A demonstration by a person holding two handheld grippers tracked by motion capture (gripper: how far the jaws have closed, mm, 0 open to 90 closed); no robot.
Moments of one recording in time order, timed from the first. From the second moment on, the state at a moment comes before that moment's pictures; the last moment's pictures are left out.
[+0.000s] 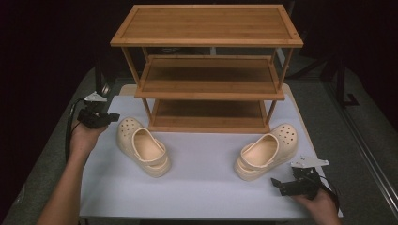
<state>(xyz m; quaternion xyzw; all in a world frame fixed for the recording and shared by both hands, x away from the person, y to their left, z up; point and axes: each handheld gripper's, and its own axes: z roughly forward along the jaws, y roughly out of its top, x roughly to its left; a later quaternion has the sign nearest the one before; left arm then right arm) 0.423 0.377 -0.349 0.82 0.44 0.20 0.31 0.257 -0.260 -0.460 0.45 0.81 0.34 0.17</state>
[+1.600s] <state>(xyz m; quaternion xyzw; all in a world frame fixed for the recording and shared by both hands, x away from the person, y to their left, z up) 0.443 0.340 -0.404 0.83 0.45 0.15 0.30 0.257 -0.260 -0.460 0.45 0.81 0.34 0.17</state>
